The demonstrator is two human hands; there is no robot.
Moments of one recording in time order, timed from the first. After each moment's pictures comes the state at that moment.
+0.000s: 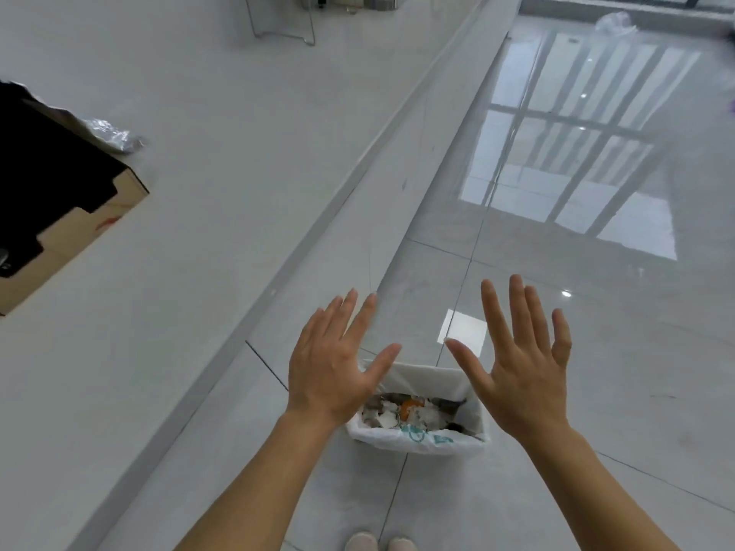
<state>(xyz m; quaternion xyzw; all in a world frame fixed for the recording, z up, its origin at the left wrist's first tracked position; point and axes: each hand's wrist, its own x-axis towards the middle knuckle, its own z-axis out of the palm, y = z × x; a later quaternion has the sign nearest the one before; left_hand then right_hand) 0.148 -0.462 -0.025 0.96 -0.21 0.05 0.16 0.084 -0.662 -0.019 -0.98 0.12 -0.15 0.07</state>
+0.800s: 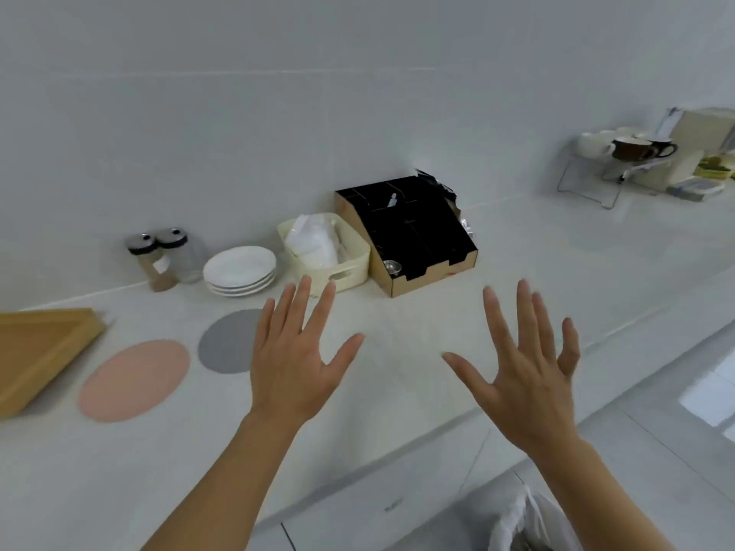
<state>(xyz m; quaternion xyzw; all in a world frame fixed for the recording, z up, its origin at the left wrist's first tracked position) -0.020 -0.129 0.125 0.95 0.17 0.26 0.06 0.062 -0.358 0.124 -0.93 -0.22 -0.26 0.12</state>
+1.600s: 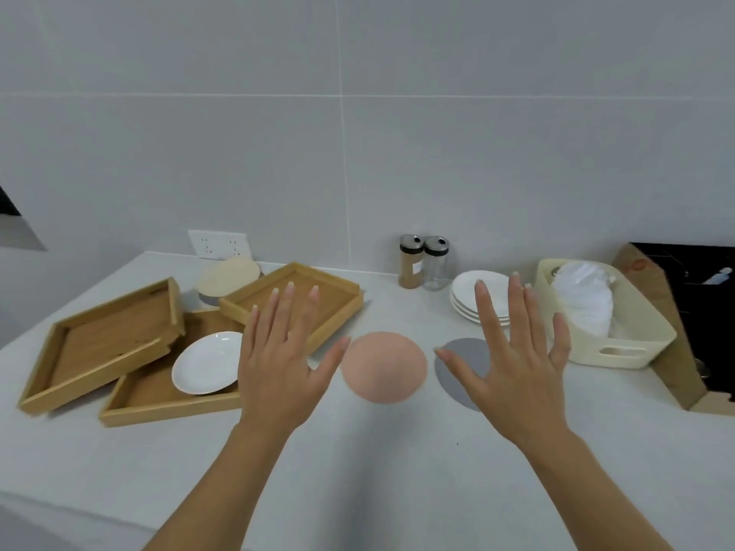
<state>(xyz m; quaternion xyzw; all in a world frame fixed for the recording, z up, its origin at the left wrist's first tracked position) -0.222 0.091 0.136 0.83 0.46 0.31 -0.06 -0.013 -0.037 0.138 -0.82 -0.47 -0.24 0.23</state>
